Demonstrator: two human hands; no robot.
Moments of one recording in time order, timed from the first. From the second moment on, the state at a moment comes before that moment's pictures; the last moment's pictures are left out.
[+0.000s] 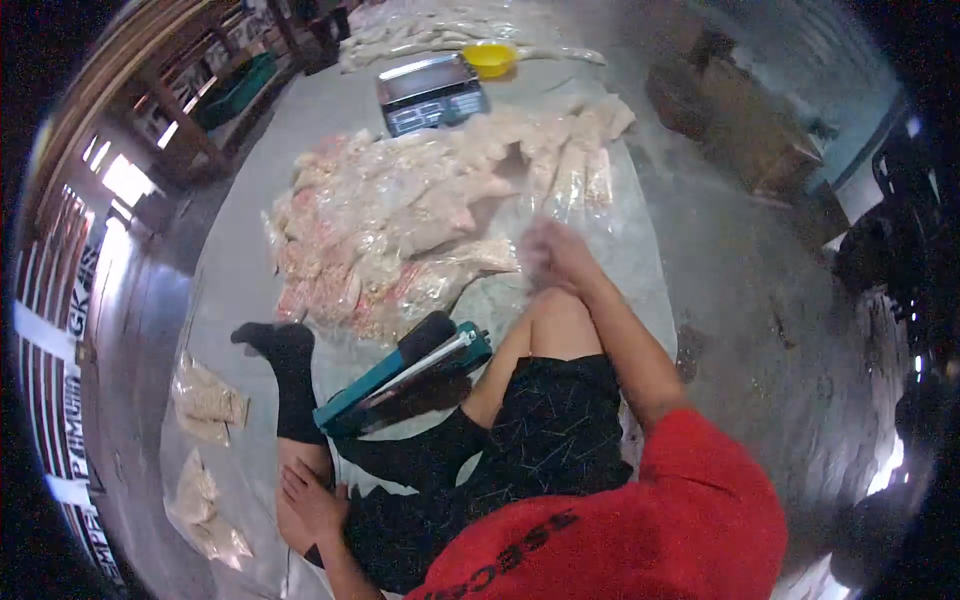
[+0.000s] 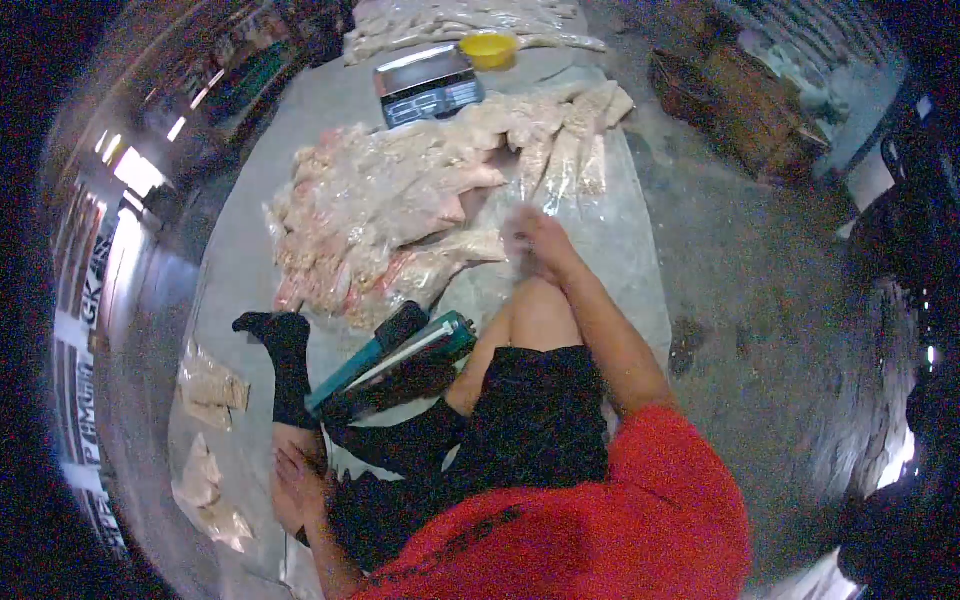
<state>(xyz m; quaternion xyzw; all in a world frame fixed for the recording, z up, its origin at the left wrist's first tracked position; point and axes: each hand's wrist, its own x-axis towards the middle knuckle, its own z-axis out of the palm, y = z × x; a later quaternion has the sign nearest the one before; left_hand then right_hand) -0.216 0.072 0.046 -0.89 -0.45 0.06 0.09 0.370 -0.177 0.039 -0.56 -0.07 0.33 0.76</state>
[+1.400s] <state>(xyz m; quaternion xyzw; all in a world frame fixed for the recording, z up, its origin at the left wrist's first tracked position) -0.117 -0.071 0.067 -0.77 -0.19 -0.07 -0.61 0.095 -0.197 0.126 -0.65 -0.43 0.39 0.50</state>
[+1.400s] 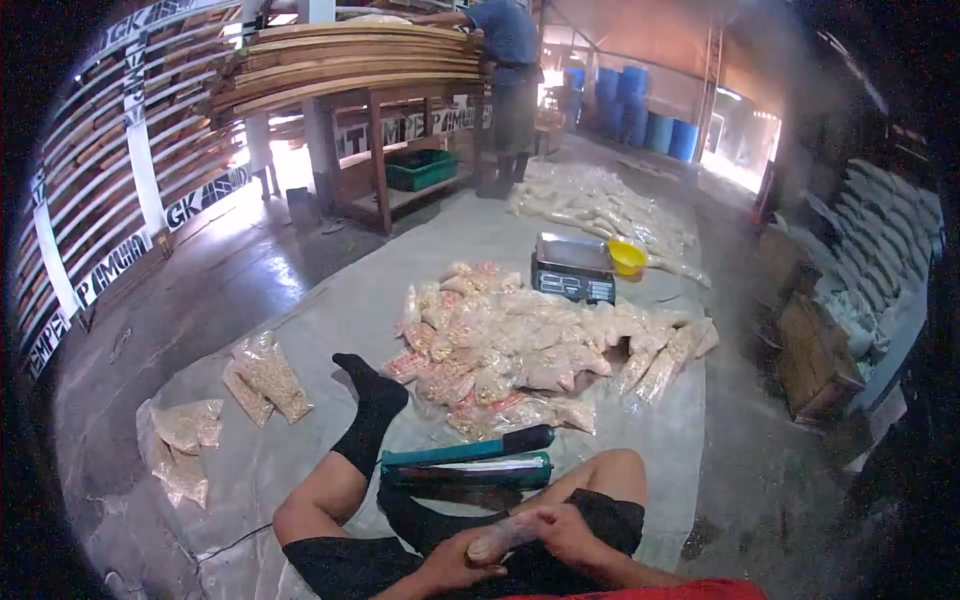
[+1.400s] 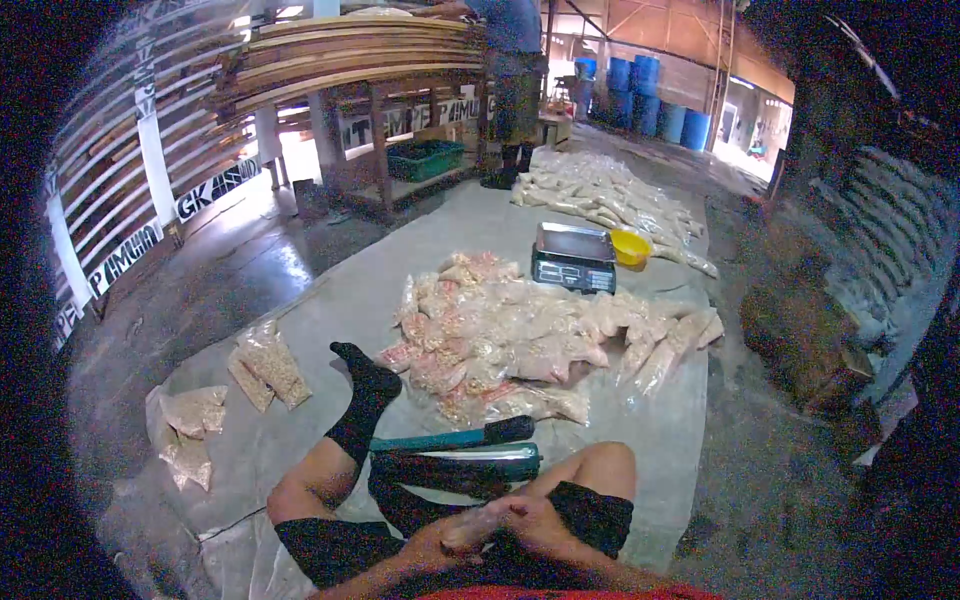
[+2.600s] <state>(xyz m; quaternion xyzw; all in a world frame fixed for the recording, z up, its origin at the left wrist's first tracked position) -0.114 -0.082 0.138 -0.61 -0.38 -0.39 -0.58 0.082 -0.180 0.132 -0.69 -0.39 0.36 0.50</state>
